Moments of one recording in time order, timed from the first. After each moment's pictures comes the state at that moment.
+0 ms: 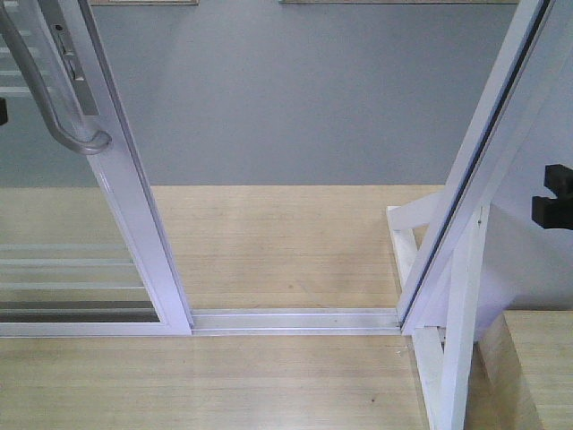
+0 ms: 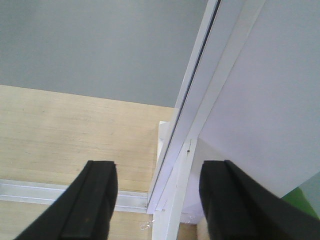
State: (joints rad) left arm 0.05 1.05 -0.83 -0.42 0.25 0.55; right arm 0.17 0.85 -0.67 -0.42 0.48 0.33
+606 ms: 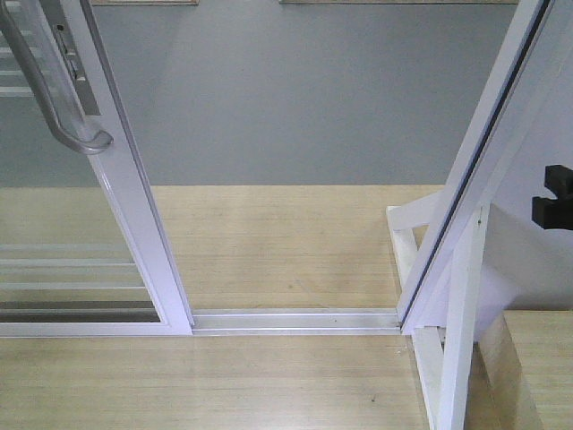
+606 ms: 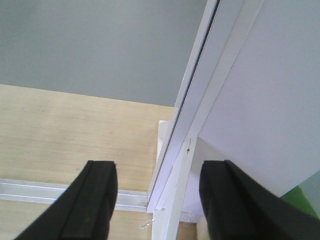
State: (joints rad) left arm 0.05 0.66 -0.69 -0.43 0.42 0.54; right arm 0.17 0.85 -0.67 -0.42 0.48 0.33
